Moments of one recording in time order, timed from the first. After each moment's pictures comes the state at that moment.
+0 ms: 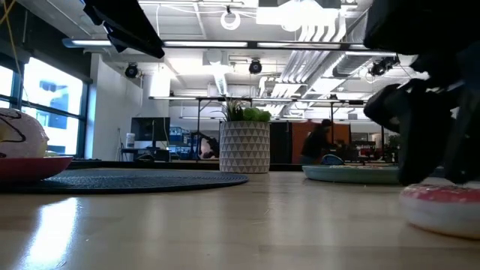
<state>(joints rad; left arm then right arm) -0.37 1.16 0.88 -0.46 -0.40 -0.45 0.63 1.76 0.89 -0.08 0.17 0.60</state>
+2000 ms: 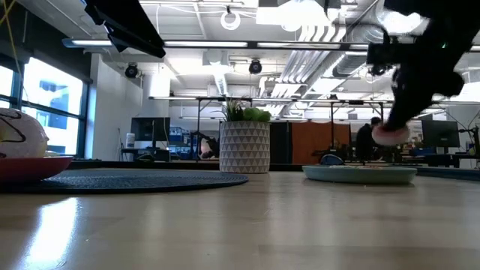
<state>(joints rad) -0.37 1.16 0.88 -0.46 -0.41 -0.45 0.33 1.25 0.71 -0.84 0.57 0.76</state>
